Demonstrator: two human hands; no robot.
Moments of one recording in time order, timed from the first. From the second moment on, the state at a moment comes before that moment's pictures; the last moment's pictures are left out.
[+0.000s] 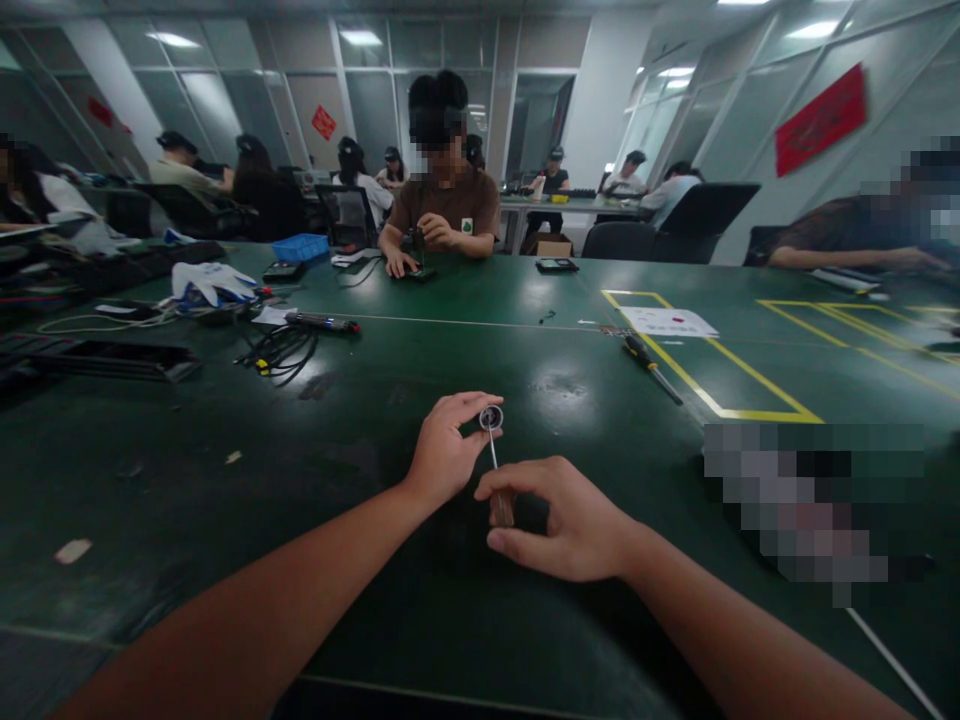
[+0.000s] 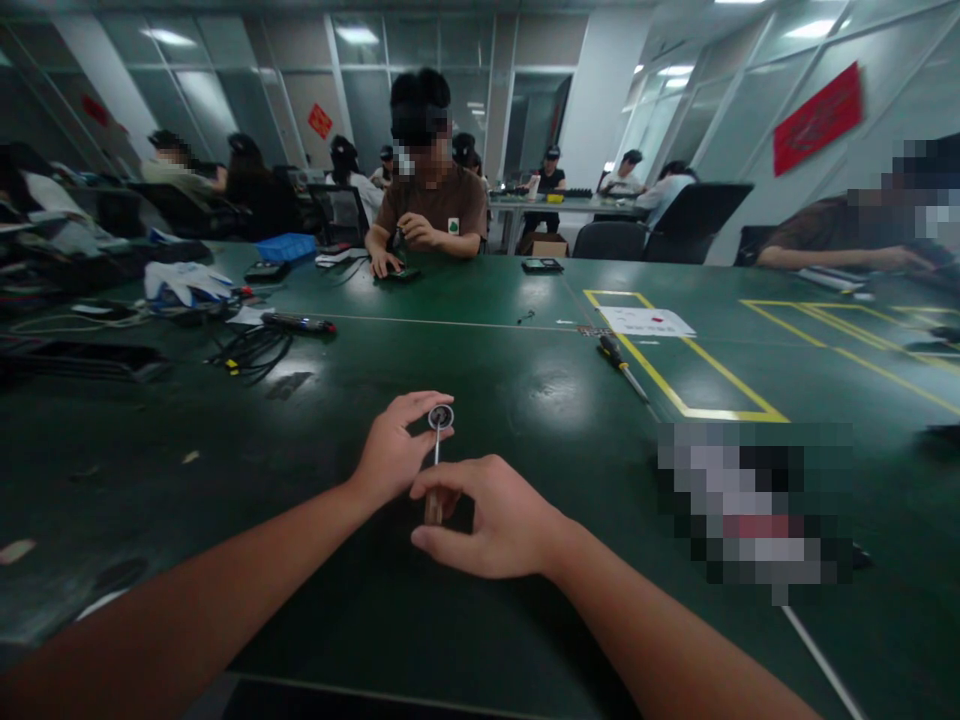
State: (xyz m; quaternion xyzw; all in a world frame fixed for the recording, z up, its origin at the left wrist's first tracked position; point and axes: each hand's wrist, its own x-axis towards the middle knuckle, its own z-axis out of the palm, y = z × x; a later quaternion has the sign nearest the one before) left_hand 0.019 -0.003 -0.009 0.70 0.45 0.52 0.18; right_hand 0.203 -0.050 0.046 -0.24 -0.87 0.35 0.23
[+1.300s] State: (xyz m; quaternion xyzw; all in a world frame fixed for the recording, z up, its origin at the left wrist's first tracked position) left_hand 0.019 0.001 -0.011 0.68 0.46 0.53 0.20; right_hand 0.205 -0.046 0.044 -0.24 -0.88 0.35 0.23
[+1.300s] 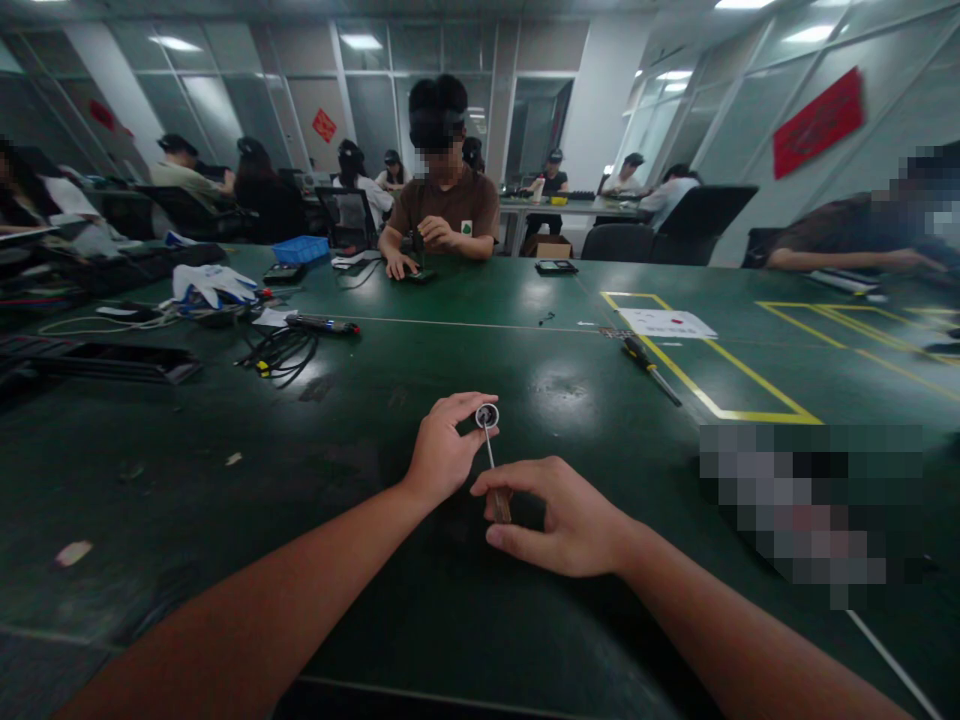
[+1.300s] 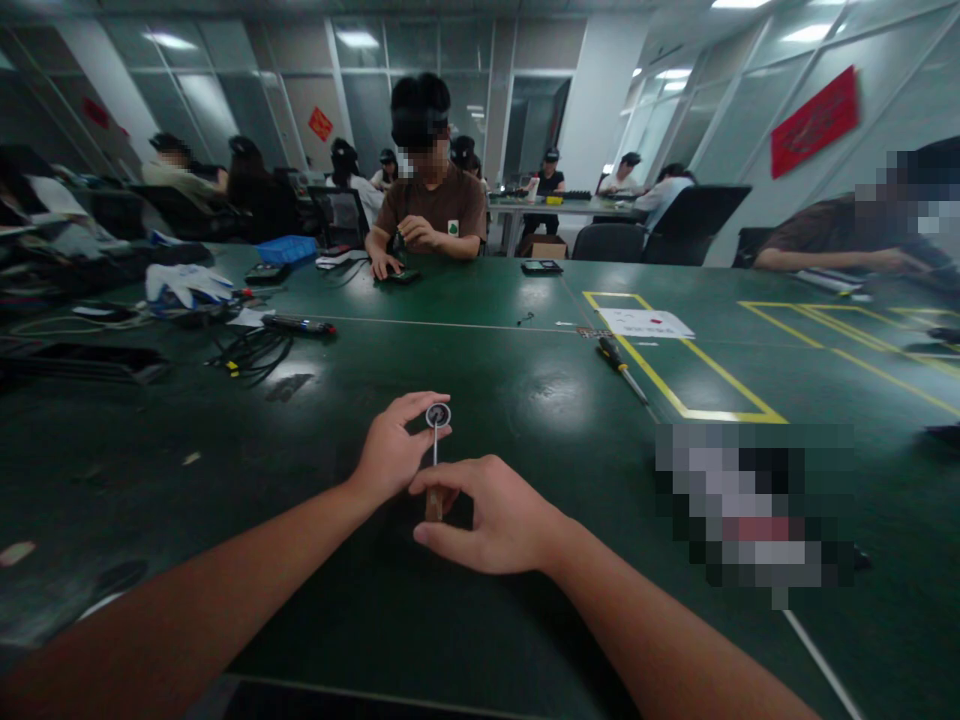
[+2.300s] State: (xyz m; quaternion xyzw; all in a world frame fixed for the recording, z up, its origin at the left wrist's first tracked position) left_hand 0.017 0.001 -0.011 0.68 0.46 0.54 0.21; right_hand 0.198 -0.041 0.034 -0.29 -0.66 0.61 0.32
